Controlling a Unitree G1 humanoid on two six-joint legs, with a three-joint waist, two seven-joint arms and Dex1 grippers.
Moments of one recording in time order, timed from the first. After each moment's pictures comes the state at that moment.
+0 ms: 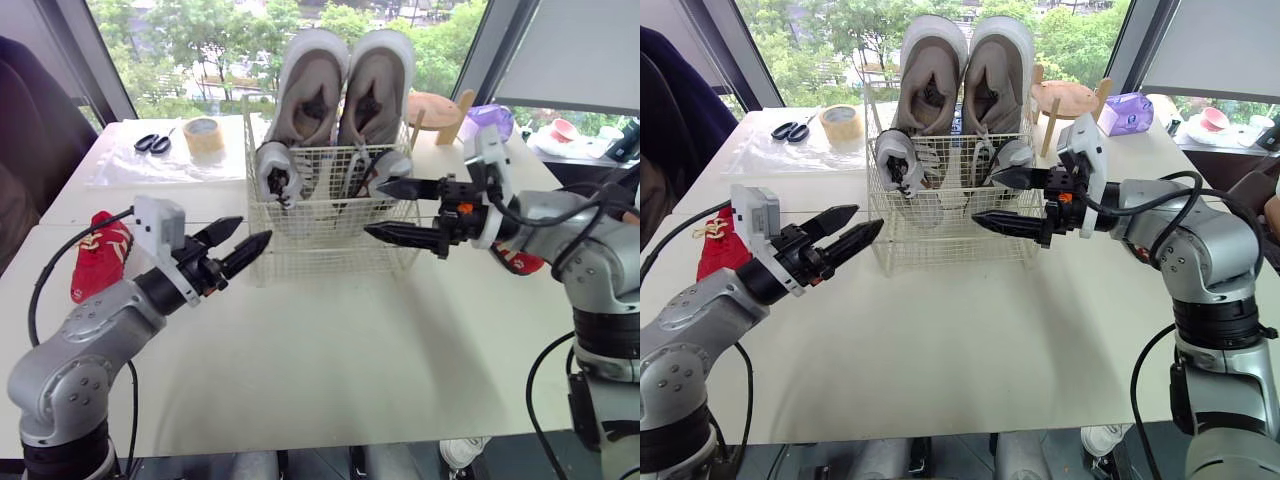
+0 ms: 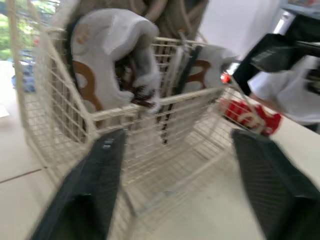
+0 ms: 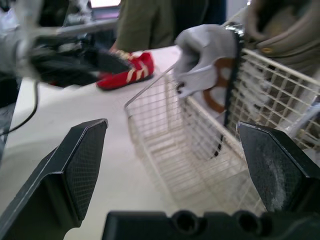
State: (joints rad) left arm -0.20 0.54 0.38 -0.68 -0.99 0.92 -0.40; right arm -0.72 -0.71 -0.09 -0.17 0.77 0.83 0.94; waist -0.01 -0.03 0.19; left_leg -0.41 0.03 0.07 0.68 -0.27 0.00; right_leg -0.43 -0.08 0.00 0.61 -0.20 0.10
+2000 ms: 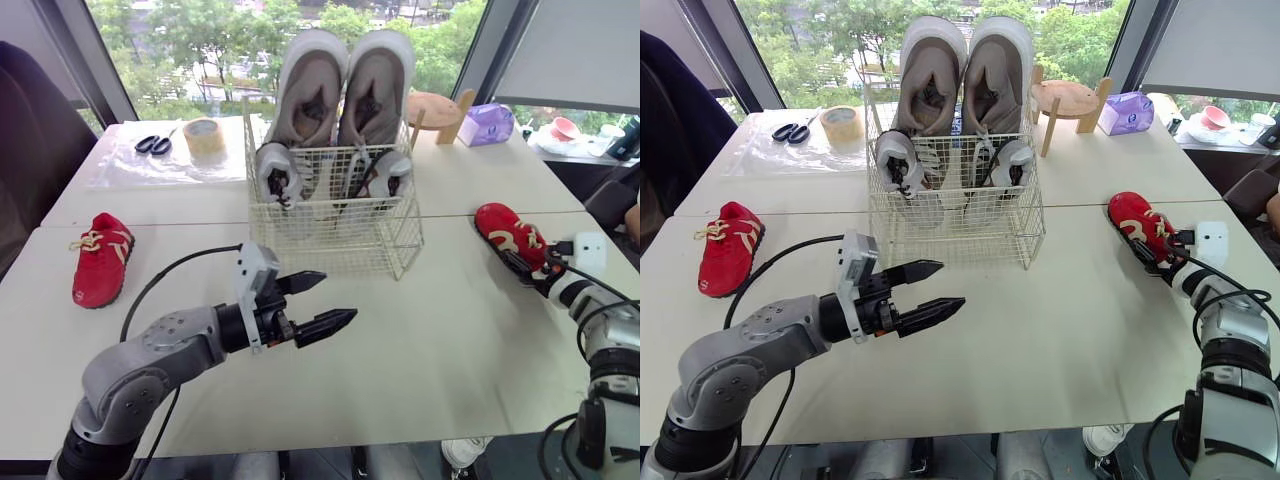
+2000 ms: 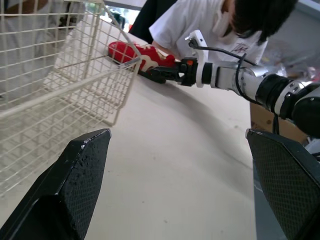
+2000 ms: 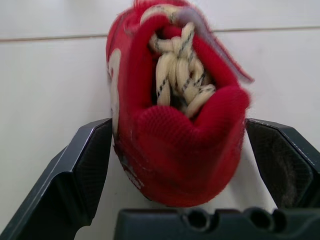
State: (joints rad) left arm -0.20 0.55 -0.02 -0.68 -0.99 0.85 -0.44; right arm -0.62 -0.72 -0.34 1.02 0.24 0.08 0.63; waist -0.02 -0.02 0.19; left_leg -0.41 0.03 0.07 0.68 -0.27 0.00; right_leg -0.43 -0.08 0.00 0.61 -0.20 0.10
